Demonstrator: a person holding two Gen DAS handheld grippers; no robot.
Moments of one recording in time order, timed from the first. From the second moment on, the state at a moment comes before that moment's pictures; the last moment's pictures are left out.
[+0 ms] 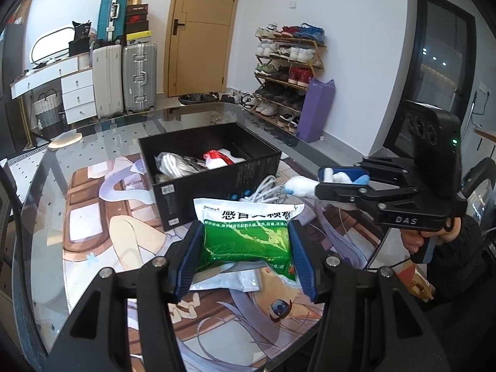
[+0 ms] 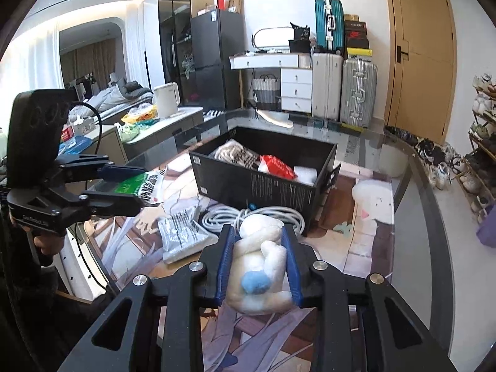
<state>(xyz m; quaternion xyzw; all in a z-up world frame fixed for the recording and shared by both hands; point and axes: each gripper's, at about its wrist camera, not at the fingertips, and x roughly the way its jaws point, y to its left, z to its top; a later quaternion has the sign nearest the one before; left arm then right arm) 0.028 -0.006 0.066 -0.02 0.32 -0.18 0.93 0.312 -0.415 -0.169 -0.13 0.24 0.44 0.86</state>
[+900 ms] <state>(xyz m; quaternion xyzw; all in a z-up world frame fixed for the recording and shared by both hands) 0.105 0.007 0.086 -0.03 0.28 -0.10 0.95 0.341 -0.383 -0.115 -0.09 0.17 0.42 0.88</state>
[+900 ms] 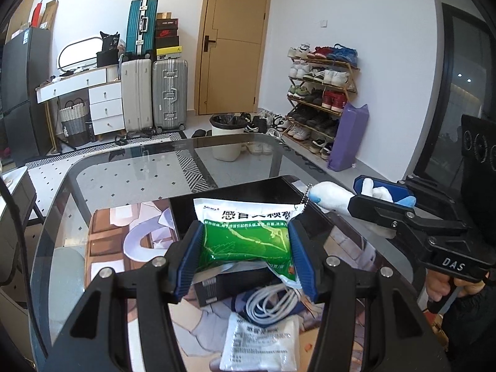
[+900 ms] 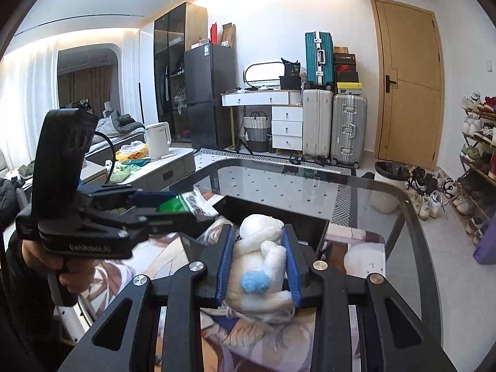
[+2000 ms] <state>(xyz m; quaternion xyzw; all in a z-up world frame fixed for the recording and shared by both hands) 0.189 -0.002 0.041 0.01 0.33 -0.05 0.94 0.449 -0.317 -0.158 -0.10 0.25 0.39 0.88</state>
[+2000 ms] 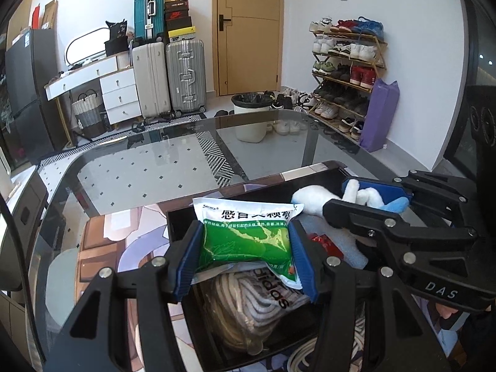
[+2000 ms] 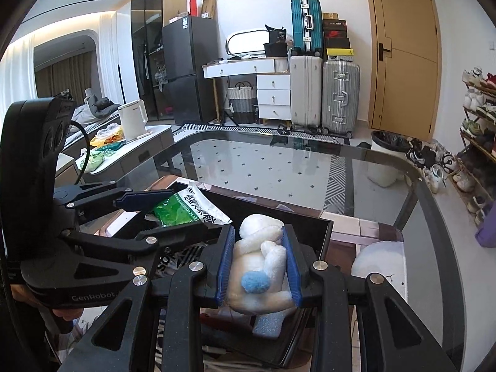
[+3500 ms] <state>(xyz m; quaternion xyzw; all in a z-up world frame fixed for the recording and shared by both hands) 0.086 0.006 0.048 0.00 0.32 -0.03 0.95 0.380 -0.386 -0.181 -0.09 0.29 0.39 0.87</state>
